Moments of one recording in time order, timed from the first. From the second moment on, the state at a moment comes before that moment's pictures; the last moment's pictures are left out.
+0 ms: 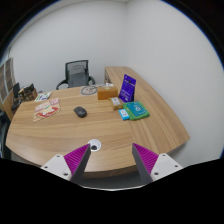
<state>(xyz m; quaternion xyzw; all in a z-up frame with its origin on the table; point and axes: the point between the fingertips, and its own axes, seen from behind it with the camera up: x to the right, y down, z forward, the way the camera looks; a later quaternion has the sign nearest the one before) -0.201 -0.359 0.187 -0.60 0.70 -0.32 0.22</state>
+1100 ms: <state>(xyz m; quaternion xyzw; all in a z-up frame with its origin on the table) -0.081 -0.213 0.099 -0.64 0.67 -0.29 0.26</state>
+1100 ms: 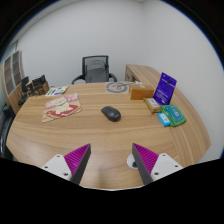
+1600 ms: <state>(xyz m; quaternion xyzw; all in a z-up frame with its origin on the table) 0.050 -0.225 0.029 -0.61 0.68 -0.32 0.25</state>
